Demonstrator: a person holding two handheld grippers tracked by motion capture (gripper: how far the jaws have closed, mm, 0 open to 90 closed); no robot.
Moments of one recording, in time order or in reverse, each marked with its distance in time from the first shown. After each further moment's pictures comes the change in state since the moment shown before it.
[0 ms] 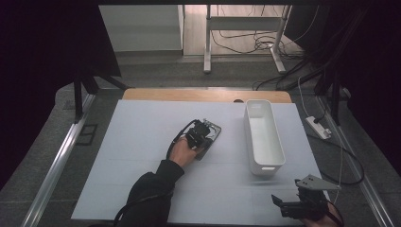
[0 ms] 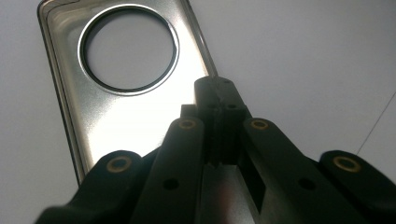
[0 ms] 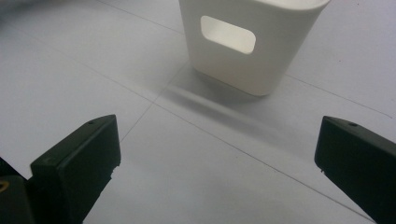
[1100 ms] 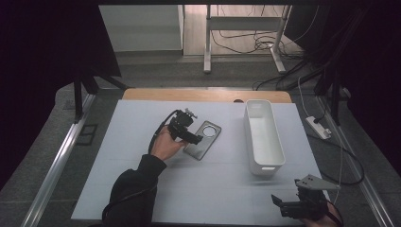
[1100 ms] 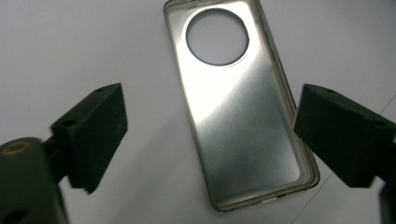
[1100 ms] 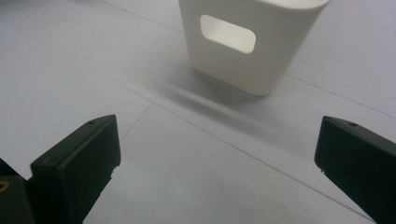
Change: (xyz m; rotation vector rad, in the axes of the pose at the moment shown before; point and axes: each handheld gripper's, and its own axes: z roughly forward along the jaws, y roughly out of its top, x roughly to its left) left arm 0.040 -0.015 -0.059 -0.018 0.058 -0.082; right arm 0.000 0.000 0.001 0.007 -0.003 0.001
